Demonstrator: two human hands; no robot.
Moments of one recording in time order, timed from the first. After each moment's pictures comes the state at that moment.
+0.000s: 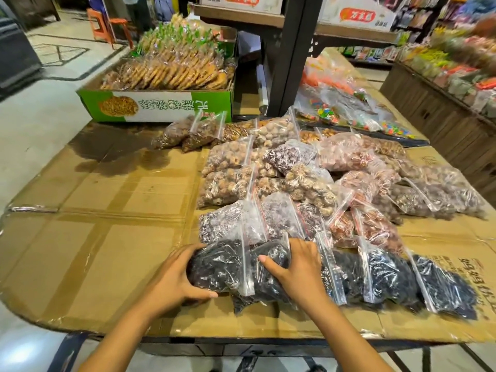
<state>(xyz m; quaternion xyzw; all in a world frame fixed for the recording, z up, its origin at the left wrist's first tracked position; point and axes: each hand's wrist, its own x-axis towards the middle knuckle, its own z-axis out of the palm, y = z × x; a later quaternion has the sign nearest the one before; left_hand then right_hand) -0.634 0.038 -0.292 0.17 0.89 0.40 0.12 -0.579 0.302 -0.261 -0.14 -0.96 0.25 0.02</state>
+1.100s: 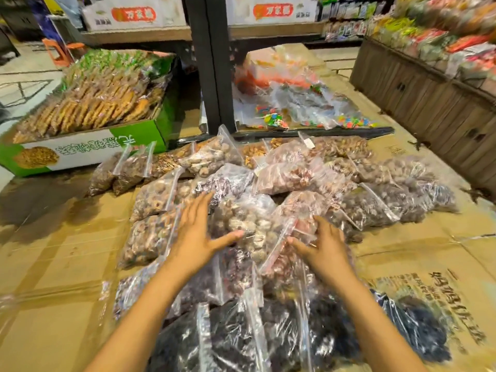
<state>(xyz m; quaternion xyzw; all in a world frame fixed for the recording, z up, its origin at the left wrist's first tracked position) -0.754 0.288 -0.209 0.20 0.90 0.38 0.06 -0.648 0.529 -0.232 -0.26 -0.89 0.38 0.04</state>
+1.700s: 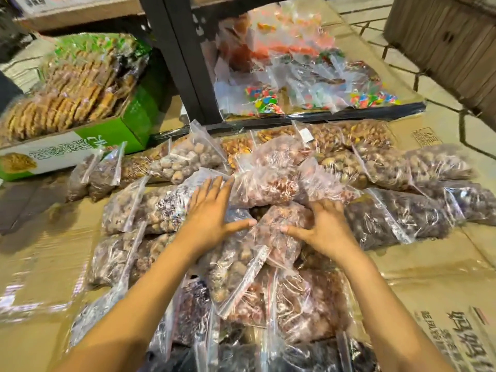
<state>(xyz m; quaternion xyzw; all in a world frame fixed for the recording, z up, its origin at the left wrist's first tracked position) -0.831 0.416 -0.213 0.25 0.95 0.13 0.11 -0.743 0.644 -0.241 -0.17 -0.95 0.26 -0.10</state>
